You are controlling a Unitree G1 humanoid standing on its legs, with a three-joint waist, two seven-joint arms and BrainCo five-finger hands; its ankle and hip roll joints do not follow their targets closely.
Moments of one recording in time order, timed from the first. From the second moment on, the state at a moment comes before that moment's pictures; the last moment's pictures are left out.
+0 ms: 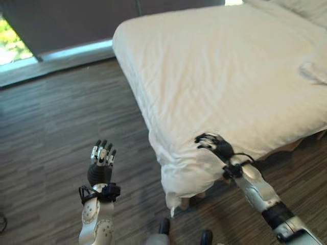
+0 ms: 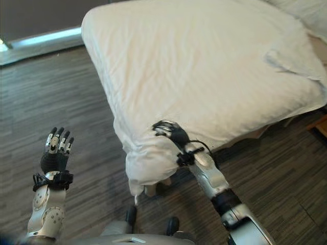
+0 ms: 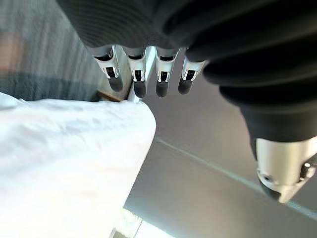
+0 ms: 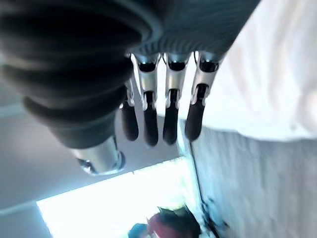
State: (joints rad) left arm 0.15 0.28 0.13 0.05 -0.78 -0.26 0.00; right arm -0.40 -0.30 0.48 0.37 0.60 -0.11 0.22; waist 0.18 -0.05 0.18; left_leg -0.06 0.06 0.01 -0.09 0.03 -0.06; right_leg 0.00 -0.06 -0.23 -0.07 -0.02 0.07
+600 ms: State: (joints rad) left arm 0.10 0.35 0.17 0.05 -0.78 -0.28 0.08; right arm -0.65 -0.09 0.62 0.61 0.59 -0.09 0.11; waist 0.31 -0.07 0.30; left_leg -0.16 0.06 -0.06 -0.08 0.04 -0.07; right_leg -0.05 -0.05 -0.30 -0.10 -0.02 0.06
